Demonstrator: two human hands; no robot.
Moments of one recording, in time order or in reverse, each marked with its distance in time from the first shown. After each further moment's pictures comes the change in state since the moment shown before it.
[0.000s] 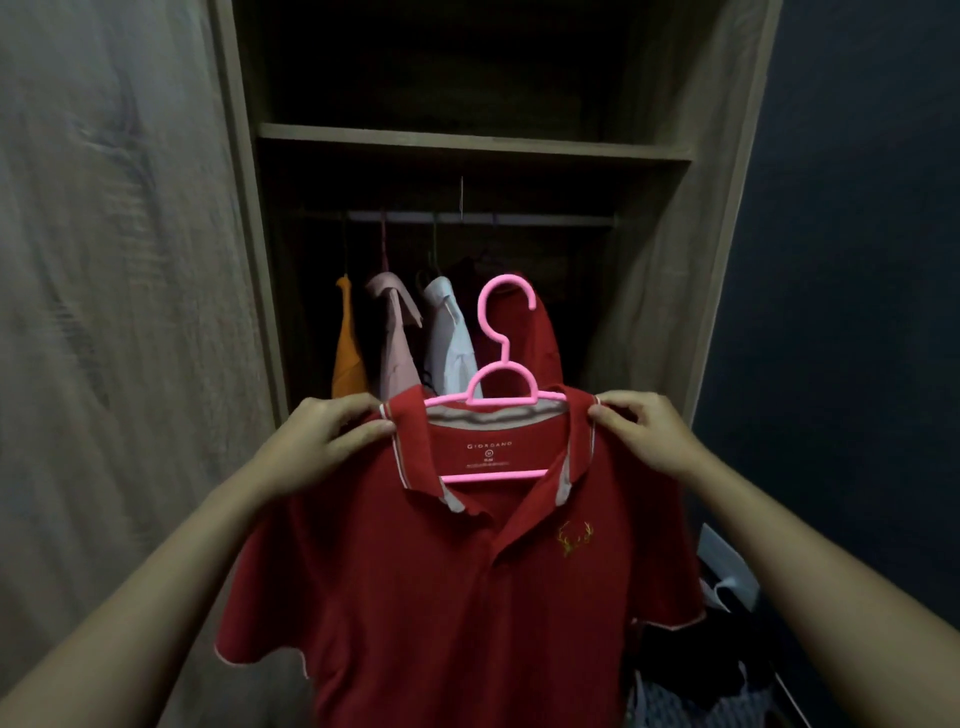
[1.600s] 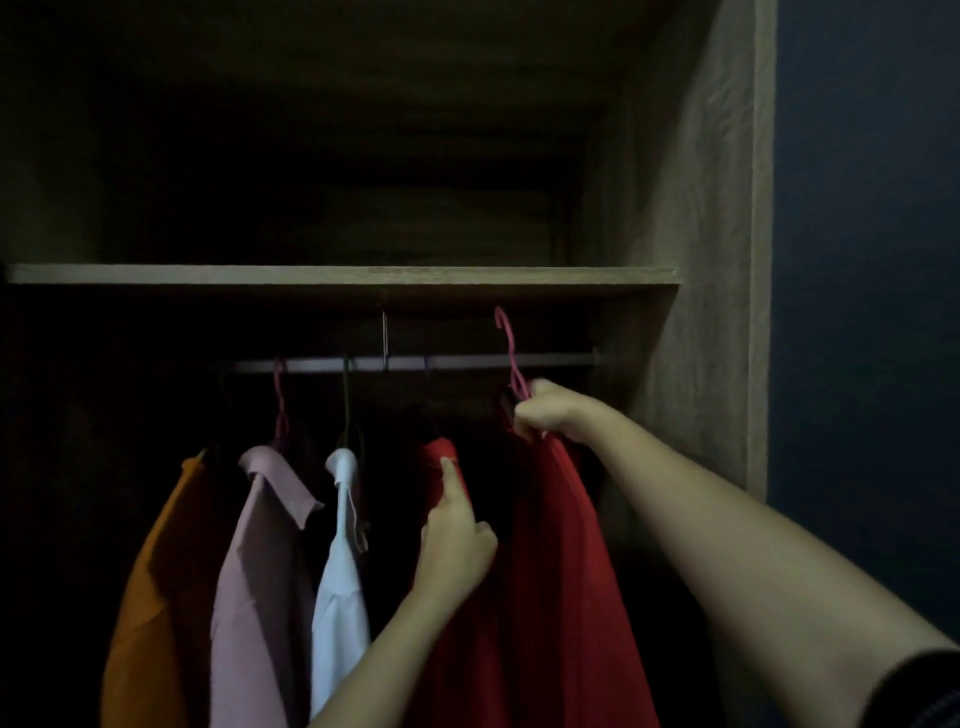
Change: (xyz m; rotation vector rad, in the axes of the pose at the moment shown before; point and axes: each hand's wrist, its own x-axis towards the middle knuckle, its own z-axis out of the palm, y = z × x) left_hand 0.301 0.014 0.206 -0.118 0.206 -0.533; right_hand 0.335 0.049 -0.072 -0.104 -0.092 0.221
